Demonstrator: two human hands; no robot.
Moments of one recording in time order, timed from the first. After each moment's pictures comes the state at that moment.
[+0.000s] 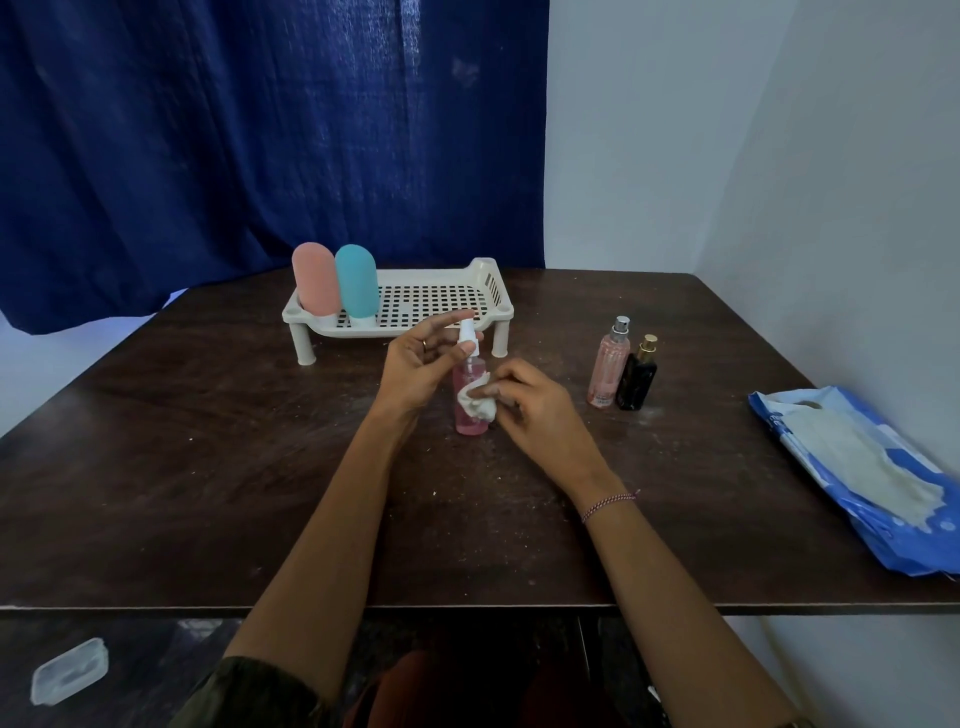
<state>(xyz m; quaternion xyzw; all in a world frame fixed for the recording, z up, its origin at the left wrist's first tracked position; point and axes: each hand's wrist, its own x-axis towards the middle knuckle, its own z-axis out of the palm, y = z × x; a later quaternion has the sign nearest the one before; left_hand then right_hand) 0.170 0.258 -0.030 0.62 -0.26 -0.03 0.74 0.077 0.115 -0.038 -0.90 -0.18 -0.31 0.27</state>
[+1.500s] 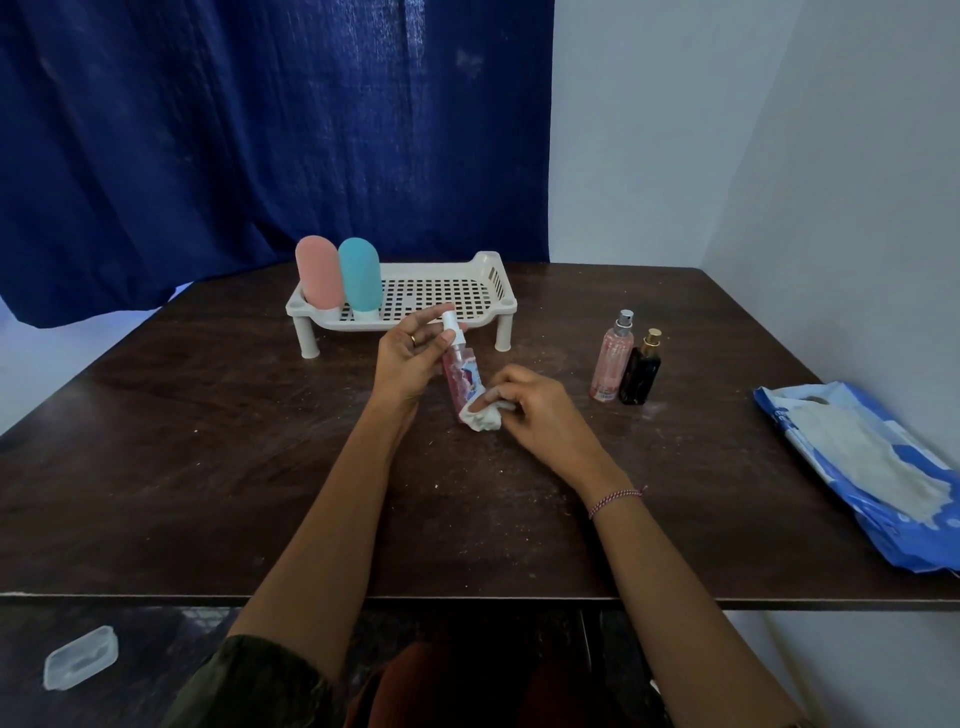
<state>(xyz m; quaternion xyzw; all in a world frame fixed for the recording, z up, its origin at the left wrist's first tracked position) 0.173 0.261 -0.031 0.62 -0.15 -0.03 0.77 0.079 0.112 -0.038 -0.92 -0.16 -0.21 0.30</state>
